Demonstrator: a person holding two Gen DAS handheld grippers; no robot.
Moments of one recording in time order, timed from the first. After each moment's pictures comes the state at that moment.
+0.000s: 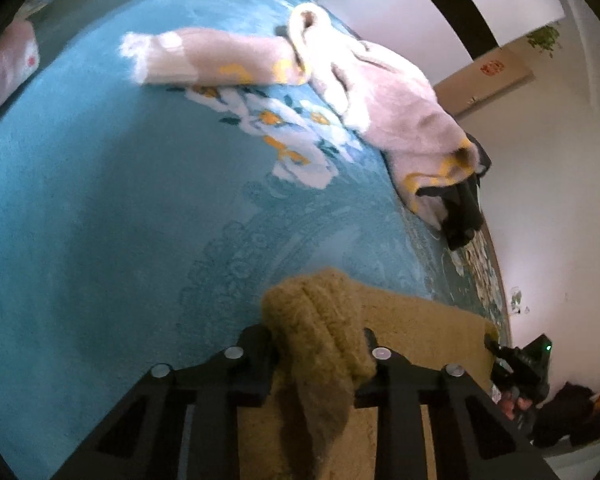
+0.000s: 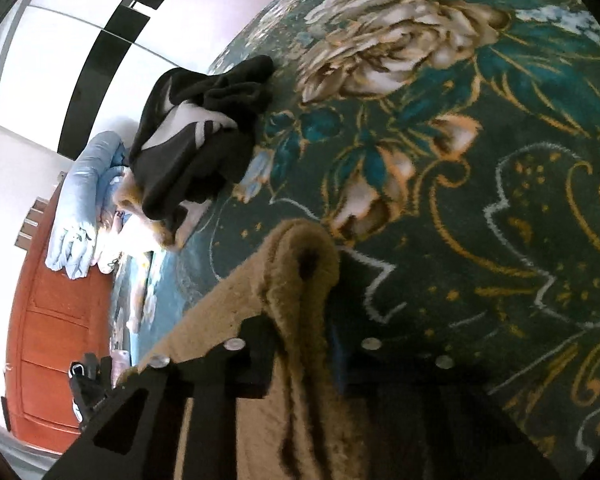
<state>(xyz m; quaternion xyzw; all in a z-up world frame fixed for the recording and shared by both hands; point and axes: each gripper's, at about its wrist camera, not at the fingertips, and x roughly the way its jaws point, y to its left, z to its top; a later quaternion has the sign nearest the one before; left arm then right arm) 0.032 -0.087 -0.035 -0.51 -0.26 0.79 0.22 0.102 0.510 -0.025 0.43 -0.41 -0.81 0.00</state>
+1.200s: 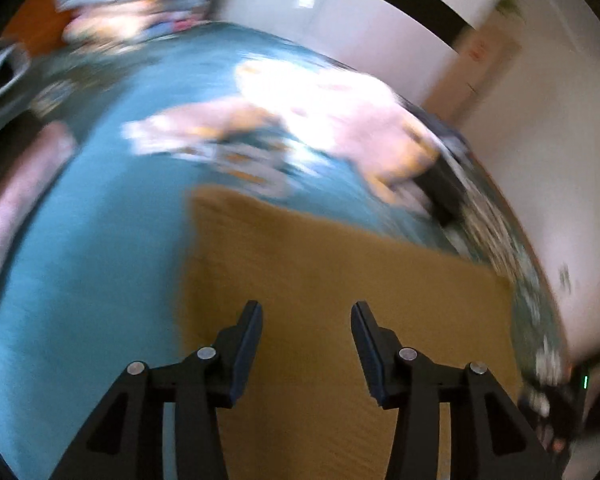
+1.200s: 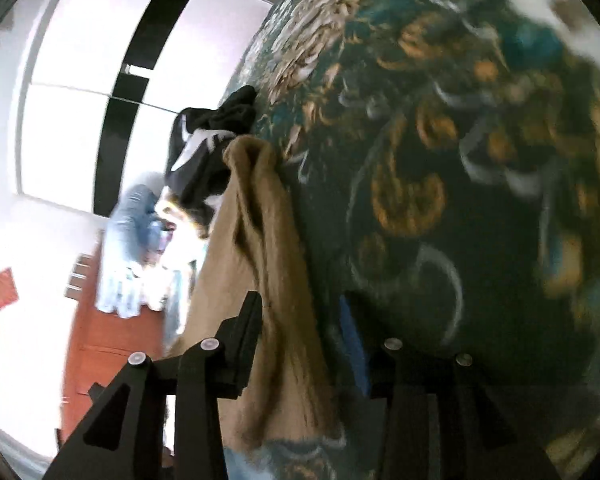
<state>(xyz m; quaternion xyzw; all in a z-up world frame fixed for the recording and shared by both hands) 0.122 -0.016 0.025 -0.46 -0.12 0.86 0.19 0.250 0.499 -0.045 0.34 -0.53 -0.78 0.01</state>
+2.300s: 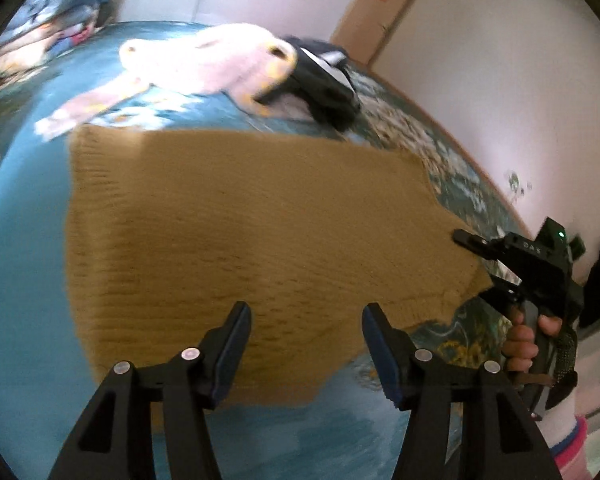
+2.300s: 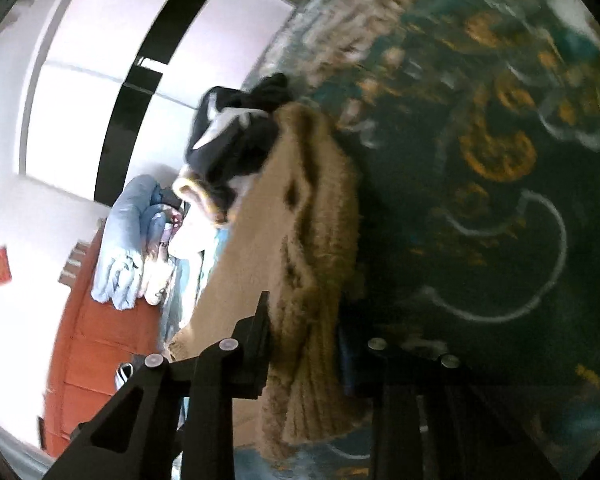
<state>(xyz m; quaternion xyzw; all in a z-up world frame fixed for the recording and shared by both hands) 0.191 0.012 0.018 -0.46 -0.08 0.83 0.30 0.222 0.435 -0.008 0.33 -0.48 -0.81 0.00</state>
